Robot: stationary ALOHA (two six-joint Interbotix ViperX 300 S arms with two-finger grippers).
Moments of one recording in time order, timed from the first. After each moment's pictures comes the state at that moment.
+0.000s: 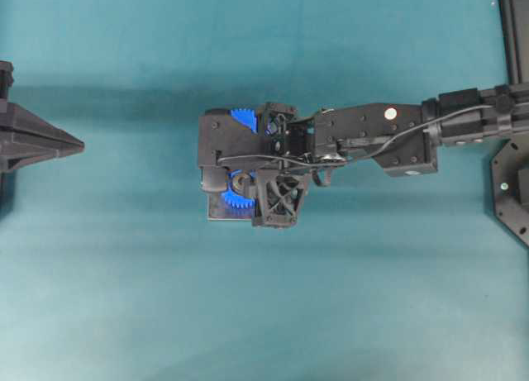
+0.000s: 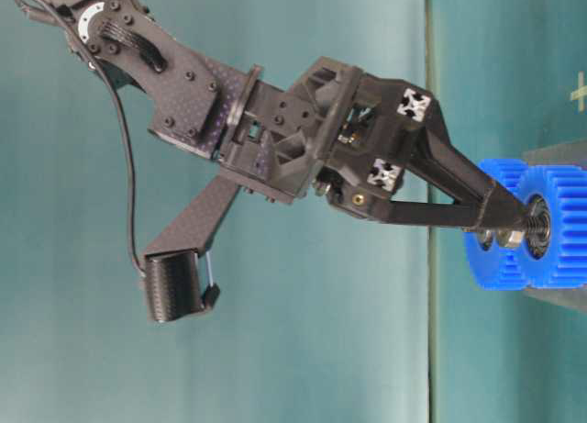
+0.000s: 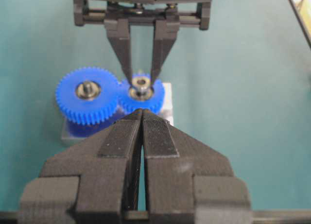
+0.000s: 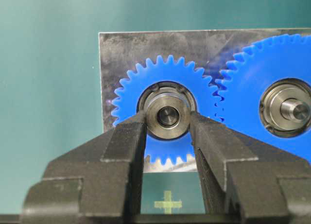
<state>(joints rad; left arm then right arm) -0.01 -1.00 1.07 0.01 0.20 -0.02 0.01 0.19 0.28 0.01 0.62 0.02</state>
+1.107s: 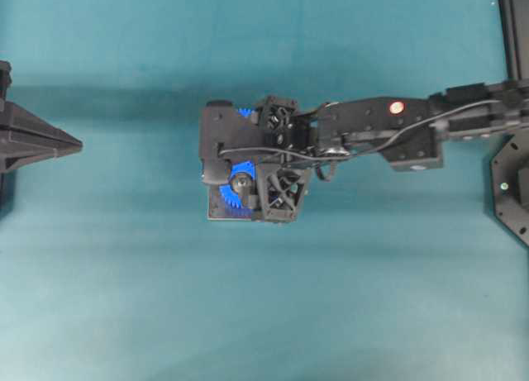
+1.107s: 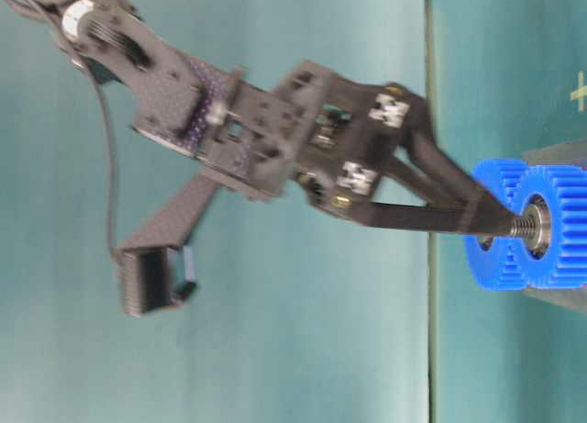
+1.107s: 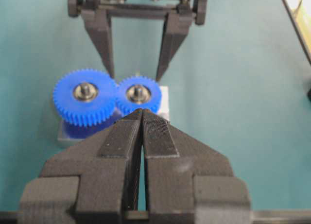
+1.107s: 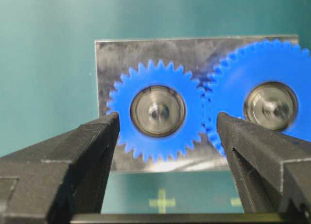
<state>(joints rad) -0.02 -1.01 1.07 0.01 0.20 -0.05 0.00 0.14 0.29 0.01 0.62 0.02</state>
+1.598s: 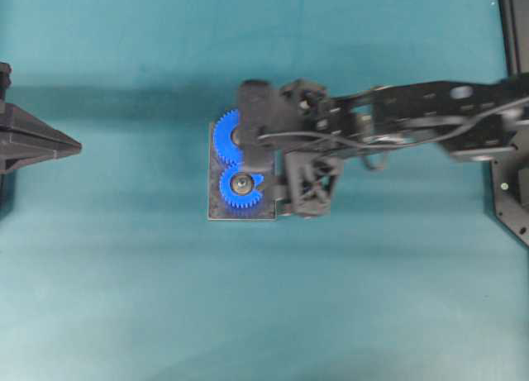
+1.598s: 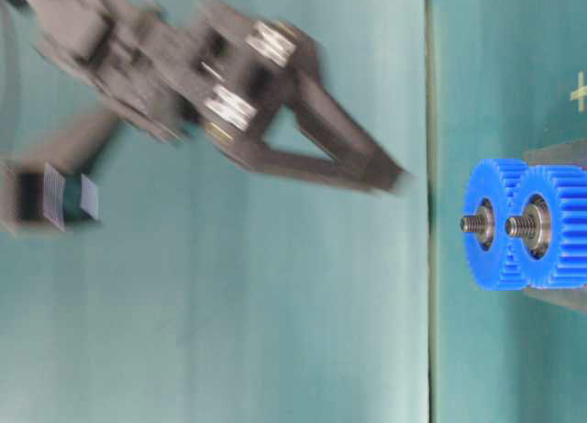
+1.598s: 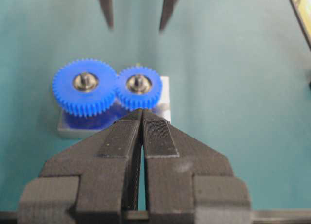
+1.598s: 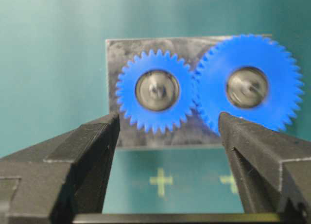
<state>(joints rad) -0.02 -1.01 1.07 0.01 0.23 -0.05 0.00 -0.06 0.39 0.01 0.60 0.02</state>
